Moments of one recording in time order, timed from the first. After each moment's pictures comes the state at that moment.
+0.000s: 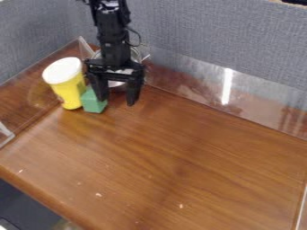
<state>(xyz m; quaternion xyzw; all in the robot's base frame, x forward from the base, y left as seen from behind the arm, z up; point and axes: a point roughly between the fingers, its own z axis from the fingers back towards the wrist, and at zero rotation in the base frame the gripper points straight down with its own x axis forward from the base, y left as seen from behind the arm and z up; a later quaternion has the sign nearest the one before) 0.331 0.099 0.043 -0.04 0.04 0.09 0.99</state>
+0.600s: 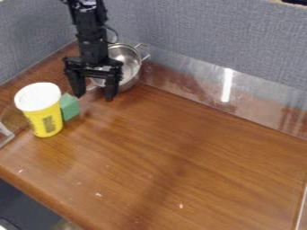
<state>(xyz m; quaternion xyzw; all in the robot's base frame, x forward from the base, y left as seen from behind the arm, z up) 0.326 0.135 0.039 -0.03 0.04 0.12 0.99</state>
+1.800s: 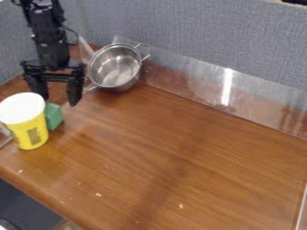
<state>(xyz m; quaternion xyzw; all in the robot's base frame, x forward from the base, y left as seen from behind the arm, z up) 0.280 0.172 0.056 -0.03 0.03 0.16 0.99</state>
